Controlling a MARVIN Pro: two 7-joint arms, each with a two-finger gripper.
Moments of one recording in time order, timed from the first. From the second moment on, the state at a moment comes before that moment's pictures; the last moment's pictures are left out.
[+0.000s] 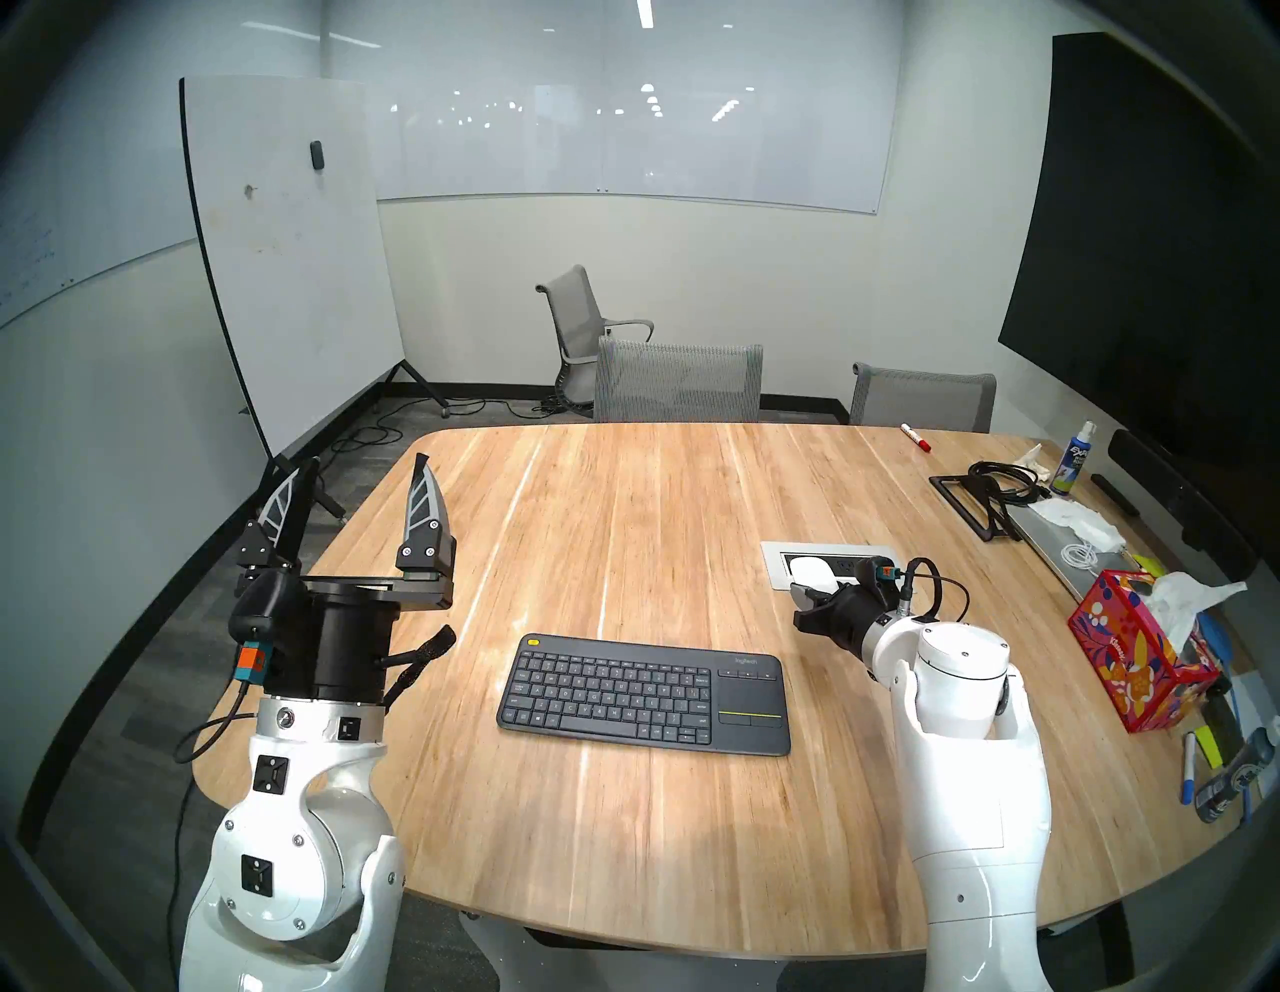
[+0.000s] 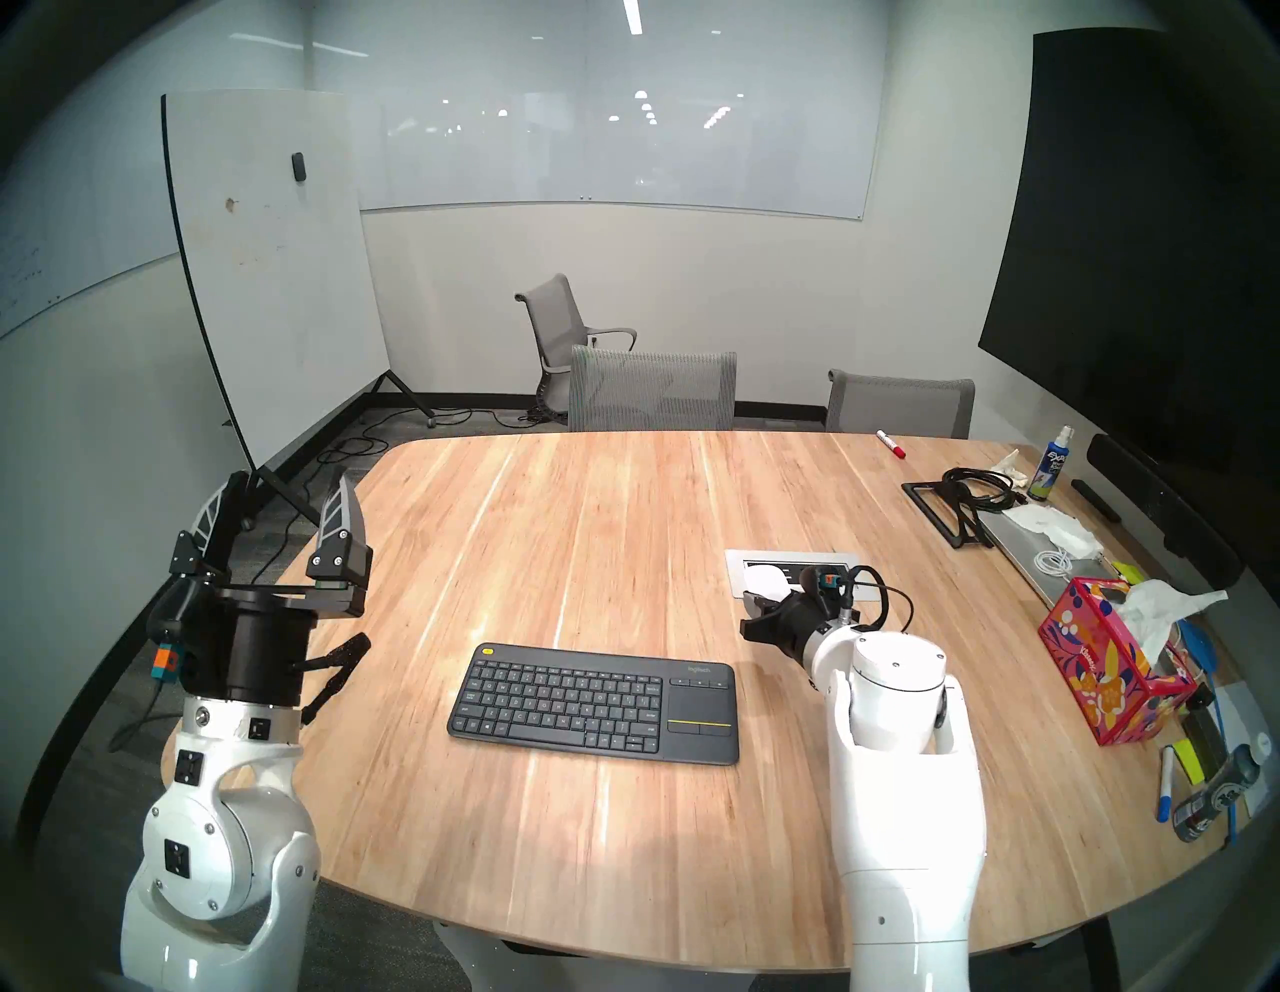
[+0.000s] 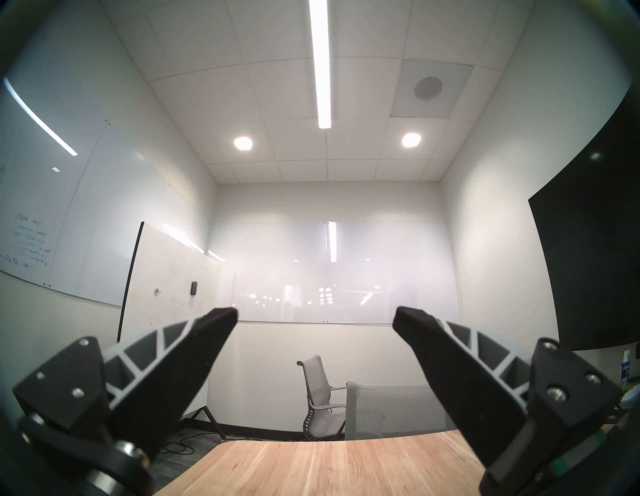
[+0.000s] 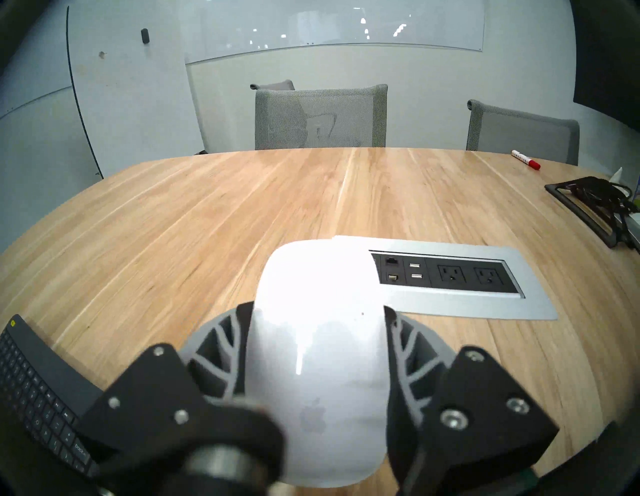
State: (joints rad) left arm 2.18 -1.46 -1.60 -2.38 -0.07 -0.37 0.10; right arm -1.59 -1.56 1.75 -1.79 -0.11 0.59 0.39
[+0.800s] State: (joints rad) left arm 2.18 -1.46 -1.60 -2.38 -0.07 -0.37 0.10; right arm -1.71 -1.61 1.76 -1.90 -0.11 0.58 0.34
